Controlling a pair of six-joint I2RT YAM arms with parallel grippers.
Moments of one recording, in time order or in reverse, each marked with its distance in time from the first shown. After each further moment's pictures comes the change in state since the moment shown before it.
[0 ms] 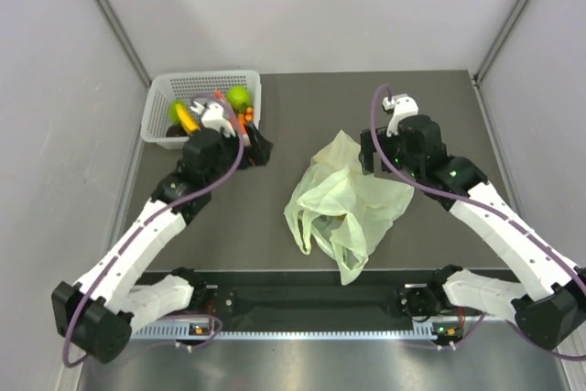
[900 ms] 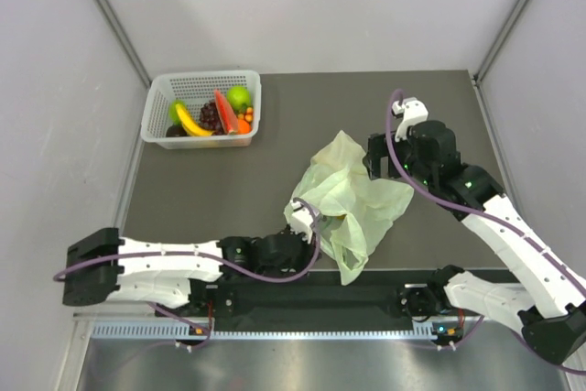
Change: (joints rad) left arm -0.953 0.035 -0.444 0.223 -0.197 -0.171; right arm -0.003 -0.092 -0.009 -0.051 -0.056 0.004
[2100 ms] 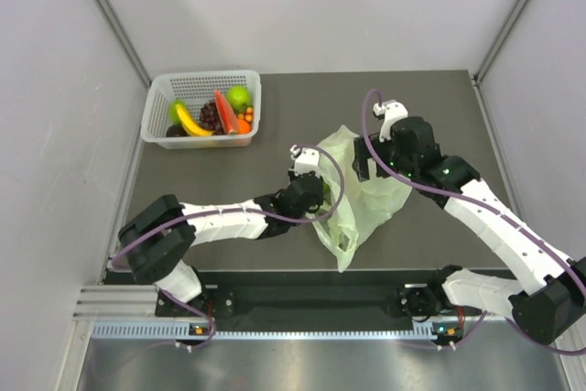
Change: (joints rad) left arm 0.336 0.466 0.282 0.234 -0.329 0.150; right arm -0.002 0.128 -0.017 0.041 -0.053 -0.023
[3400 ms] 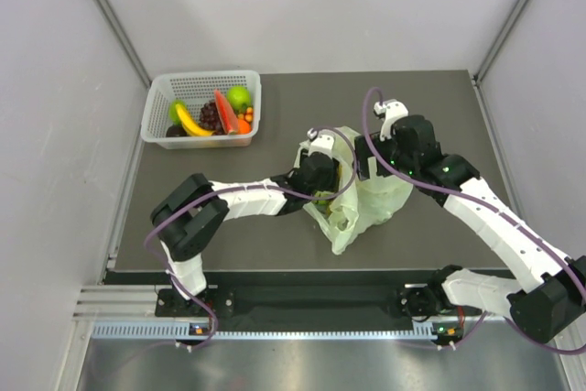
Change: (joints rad) left arm 0.113 0.244 0.235 -0.035 0.168 0.107; right arm -0.021 0.011 0.000 0.006 -0.037 0.000
